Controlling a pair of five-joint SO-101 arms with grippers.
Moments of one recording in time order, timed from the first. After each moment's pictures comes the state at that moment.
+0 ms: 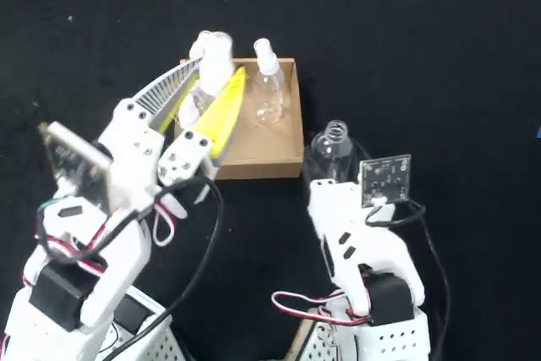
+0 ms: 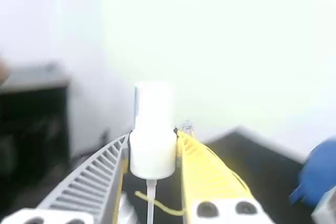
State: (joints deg) left arm 26.4 -70.6 33.9 33.5 -0.7; right arm -10.2 -103.0 85.4 46.9 -3.6
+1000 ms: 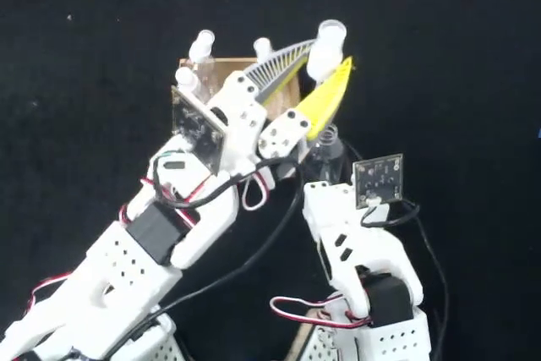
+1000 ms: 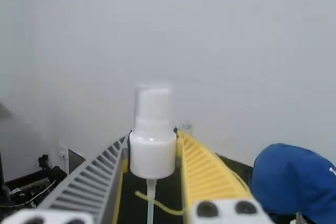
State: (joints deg) left arm 38.4 -49.4 38.1 4.7 0.0; right arm -11.5 -103.0 85.5 46.9 -3.6
